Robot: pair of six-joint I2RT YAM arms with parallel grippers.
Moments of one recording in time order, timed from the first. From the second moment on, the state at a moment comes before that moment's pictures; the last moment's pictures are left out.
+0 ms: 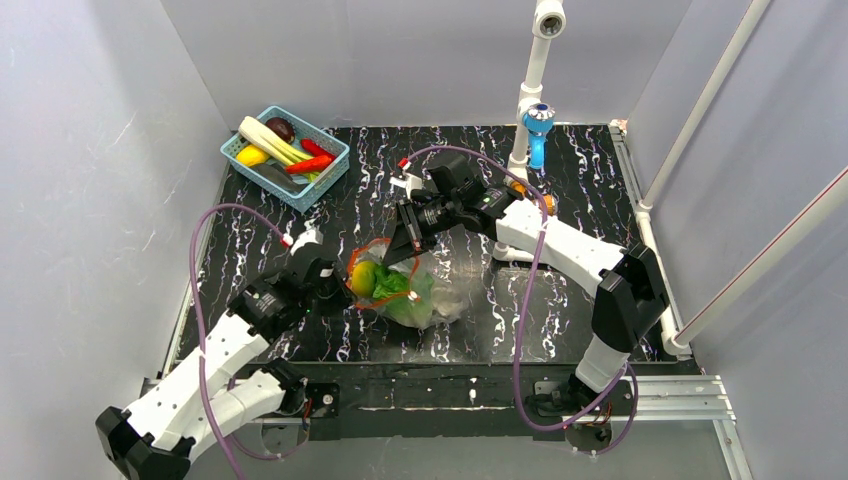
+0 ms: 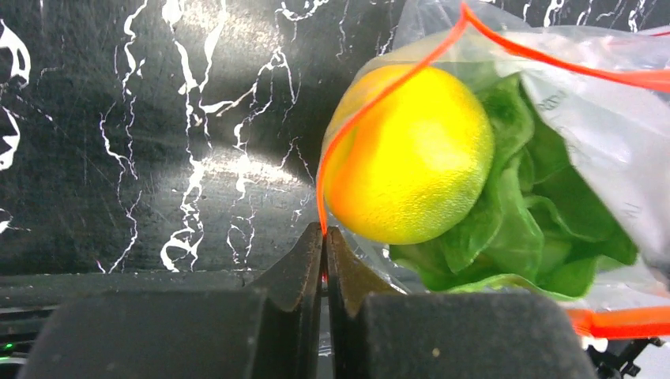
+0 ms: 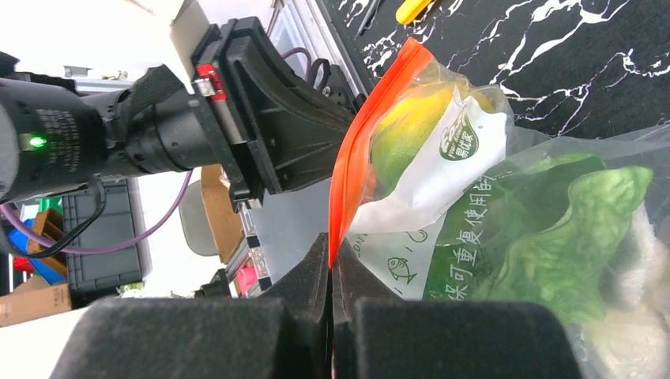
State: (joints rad) left arm -0.65 0.79 0.77 -0.88 -0.17 -0.96; right arm 0.81 1.70 1.47 -0.43 -0.83 0.62
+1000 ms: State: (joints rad) left arm -0.64 0.86 1.16 -1.02 -0.03 -0.90; right arm 1.07 1.84 1.86 -0.96 -0.03 0.22
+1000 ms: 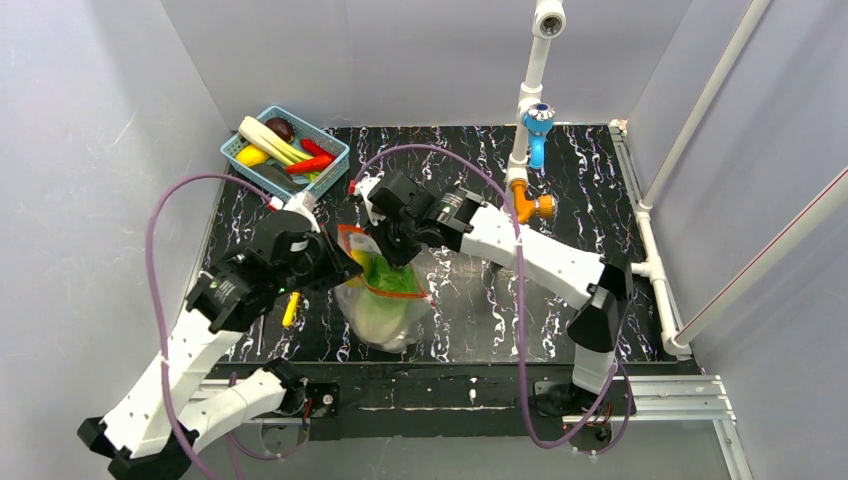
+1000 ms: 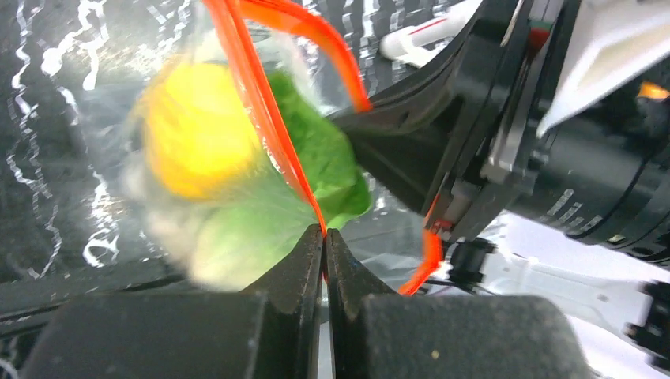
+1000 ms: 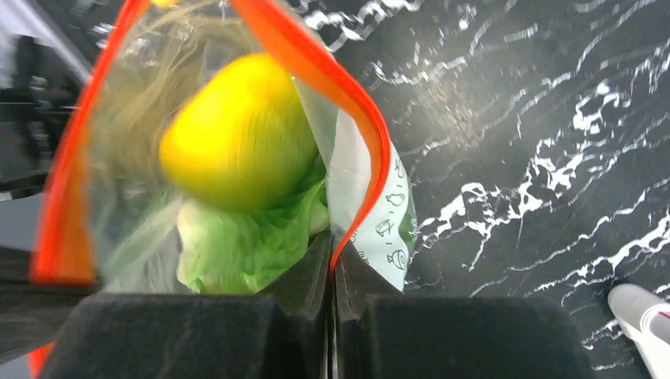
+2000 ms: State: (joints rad) left arm -0.64 0.66 0.99 -1.01 -0.12 -1.02; right arm 1.11 1.75 1.78 -0.79 -0.29 0.21
